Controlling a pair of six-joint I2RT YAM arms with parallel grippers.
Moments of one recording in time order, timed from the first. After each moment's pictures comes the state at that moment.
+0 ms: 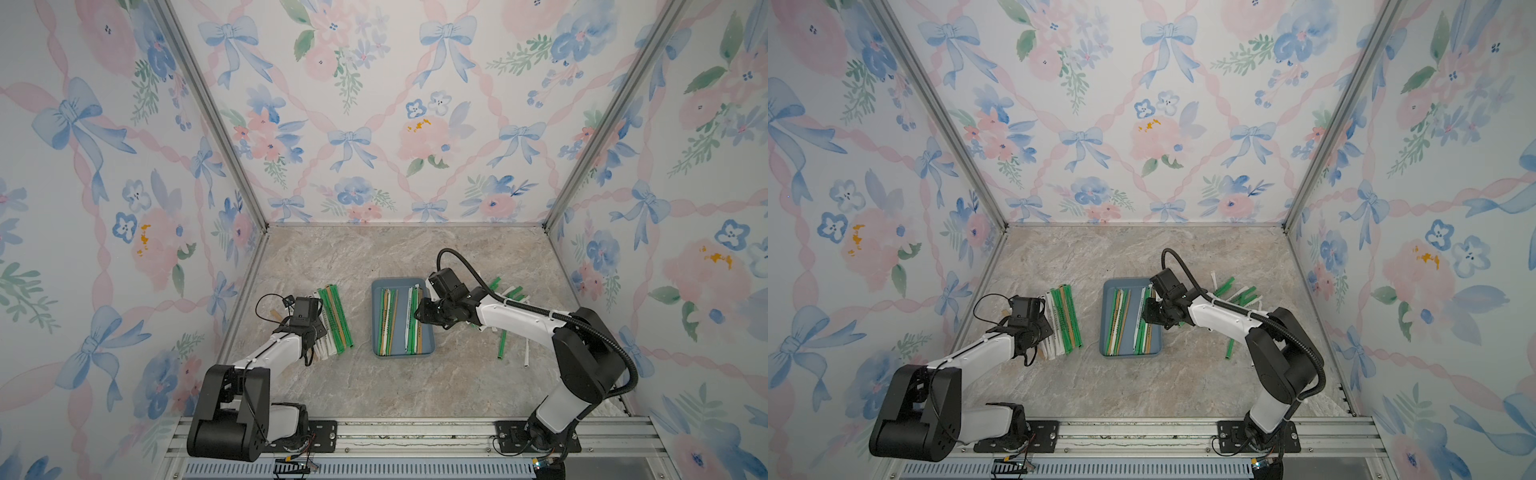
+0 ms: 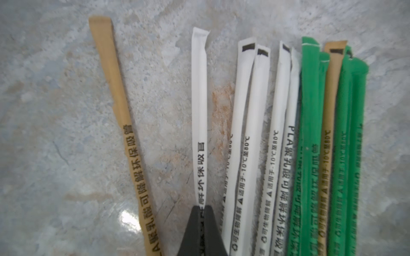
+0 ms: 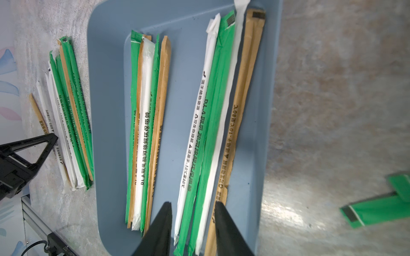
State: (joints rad) left arm -0.08 1.27 0.48 -0.21 -0.25 -0.59; right arm 0.68 1.69 1.07 -0.38 -0.16 0.70
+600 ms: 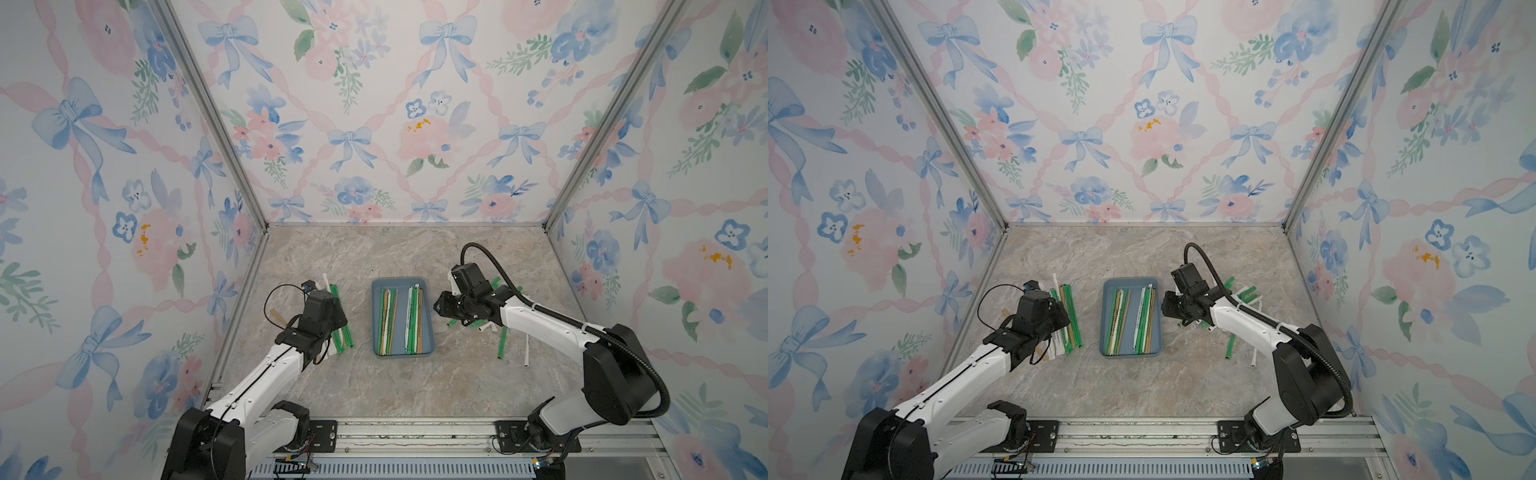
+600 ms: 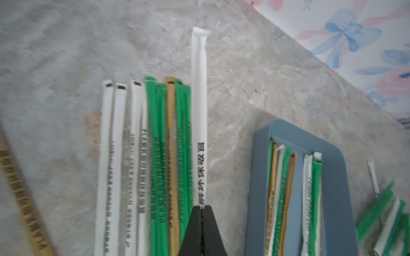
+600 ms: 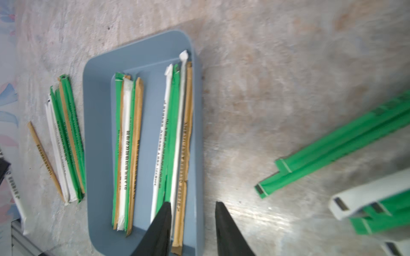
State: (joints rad) left arm -0.38 1.07 0.55 -0.21 -0.17 -0.70; right arm 0.55 1.51 0.99 -0.45 -0.10 0.64
